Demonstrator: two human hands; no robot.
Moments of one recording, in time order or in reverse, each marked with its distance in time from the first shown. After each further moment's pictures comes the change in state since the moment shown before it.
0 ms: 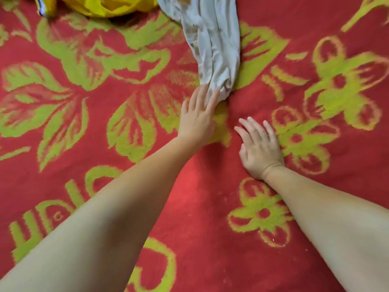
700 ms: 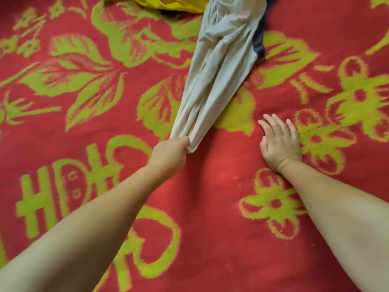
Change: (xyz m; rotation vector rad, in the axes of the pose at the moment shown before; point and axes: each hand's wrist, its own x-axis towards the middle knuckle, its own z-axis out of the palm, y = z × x) left_hand -0.149 -0.073 -0.006 -0.170 -0.027 -0.209; right_hand 0.002 0.003 0.000 -0.033 -0.068 0.044
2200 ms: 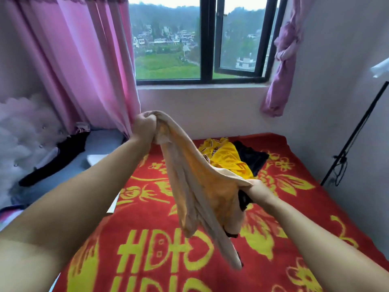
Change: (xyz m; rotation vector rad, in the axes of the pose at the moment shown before) left_hand -0.291 -0.067 -0.541 -1.177 1.116 -0.272; right_hand -0.064 -0.317 -0.446 0.781 -0.189 -0.097
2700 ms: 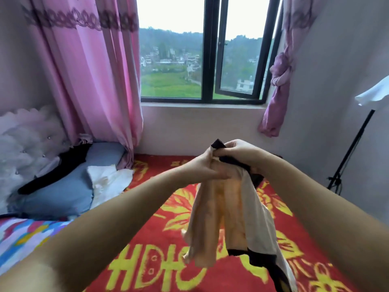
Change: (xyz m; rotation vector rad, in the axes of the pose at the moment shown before) left_hand -0.099 0.013 0.067 0.180 -0.945 0.167; right_hand -0.032 -0.163 -0.061 0.168 -0.316 -0.257
